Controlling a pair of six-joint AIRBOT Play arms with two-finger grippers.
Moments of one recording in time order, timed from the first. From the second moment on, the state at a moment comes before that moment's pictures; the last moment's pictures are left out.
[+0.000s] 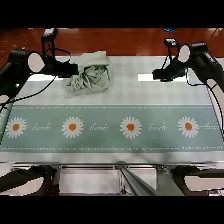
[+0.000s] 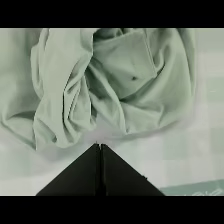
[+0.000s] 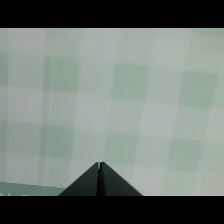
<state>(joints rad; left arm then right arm) -0.27 -1.33 1.30 1.54 -0.86 -1.76 0.18 -1.56 1.50 -1.62 1.16 1.69</state>
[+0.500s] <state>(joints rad) -0.25 -1.34 1.30 1.54 -0.35 -1.68 0.18 -1.56 1.50 -1.63 1.20 1.65</state>
